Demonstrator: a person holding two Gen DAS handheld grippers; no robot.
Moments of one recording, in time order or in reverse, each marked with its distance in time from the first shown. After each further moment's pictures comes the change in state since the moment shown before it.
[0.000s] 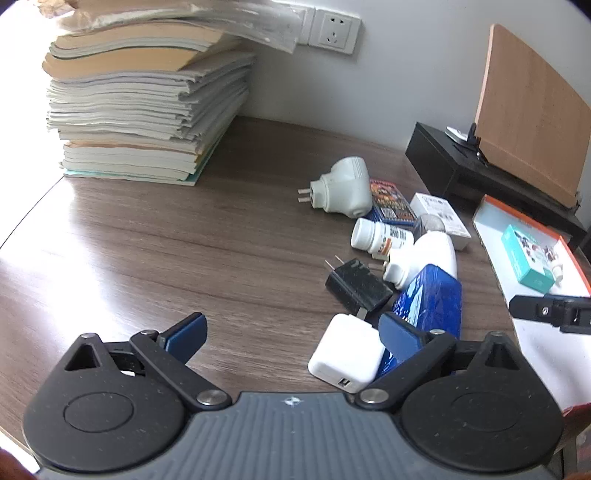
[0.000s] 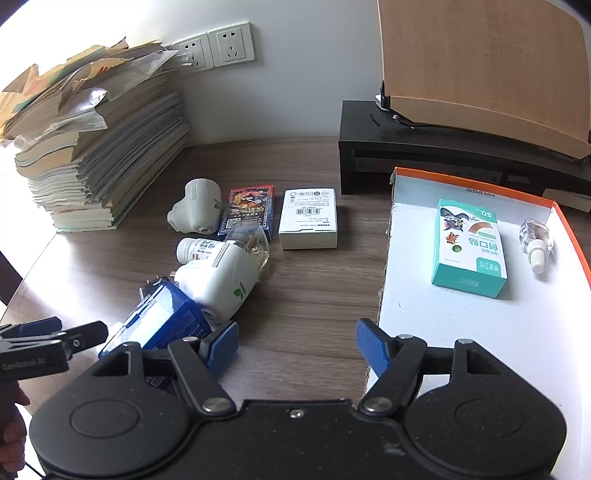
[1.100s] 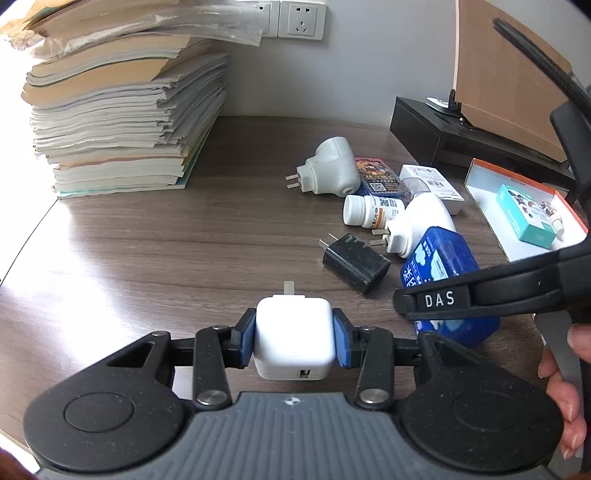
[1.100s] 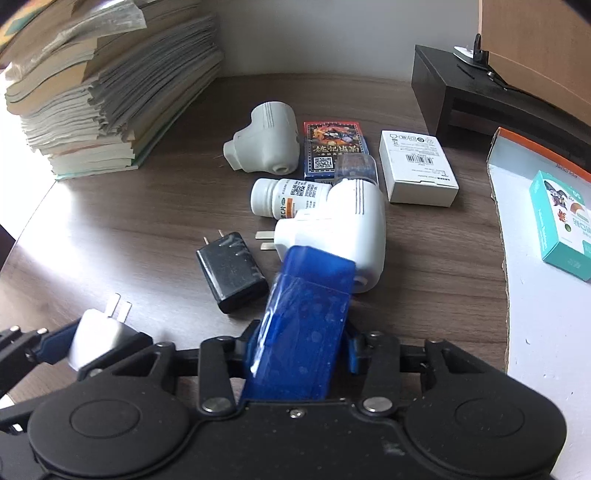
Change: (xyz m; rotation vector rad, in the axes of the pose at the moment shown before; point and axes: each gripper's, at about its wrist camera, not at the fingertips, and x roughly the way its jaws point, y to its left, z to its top) left arm -0.009 -0.002 -0.006 0.118 0.008 0.036; right arm 0.069 0.090 -0.001 -0.057 0.169 -0.030
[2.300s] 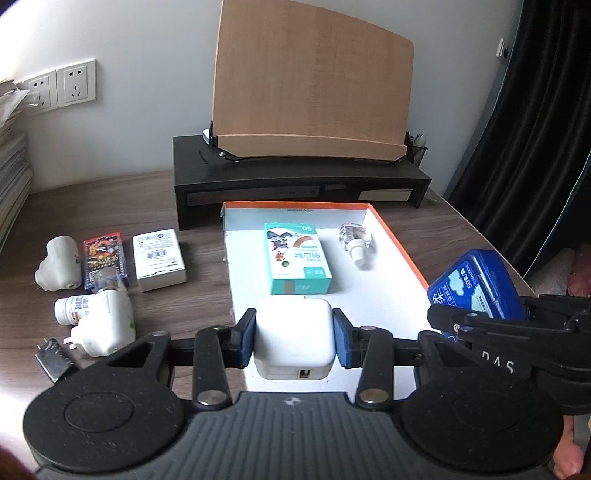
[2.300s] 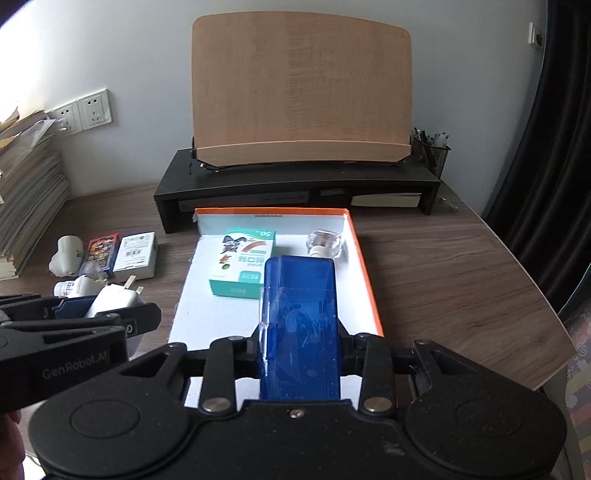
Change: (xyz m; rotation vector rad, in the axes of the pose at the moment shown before) left arm -0.024 -0.222 0.061 0.164 -0.023 -0.334; right arm -0.178 -0.218 -0.051 0.228 -0.237 -0.305
